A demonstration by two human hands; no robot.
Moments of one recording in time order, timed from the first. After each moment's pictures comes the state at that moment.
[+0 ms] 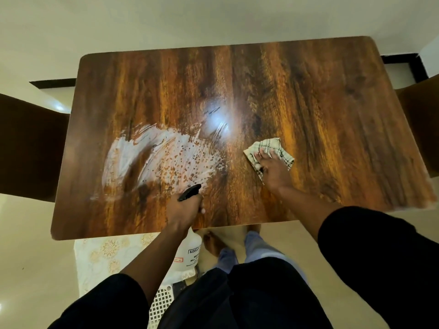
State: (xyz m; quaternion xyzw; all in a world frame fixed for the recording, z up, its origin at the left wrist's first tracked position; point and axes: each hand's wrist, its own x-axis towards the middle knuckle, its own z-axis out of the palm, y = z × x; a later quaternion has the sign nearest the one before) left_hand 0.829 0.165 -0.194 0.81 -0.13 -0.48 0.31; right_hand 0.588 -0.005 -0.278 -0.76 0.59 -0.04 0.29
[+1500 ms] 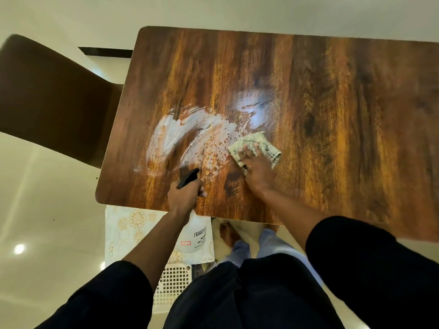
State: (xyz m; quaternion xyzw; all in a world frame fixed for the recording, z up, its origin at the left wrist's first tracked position) left_hand 0.926 0.205 -0.201 0.81 -0.01 -0.44 0.39; right_hand 0.753 0.050 -0.273 -0.82 0.48 -0.04 0.30
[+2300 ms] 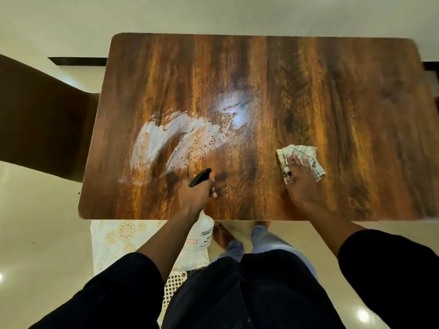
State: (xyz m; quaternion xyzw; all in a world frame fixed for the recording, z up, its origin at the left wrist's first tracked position) left_hand 0.889 0.174 -0.203 0.79 -0.10 -0.49 0.36; right_hand 0.602 0.039 -0.281 -0.76 0.62 -0.06 0.20
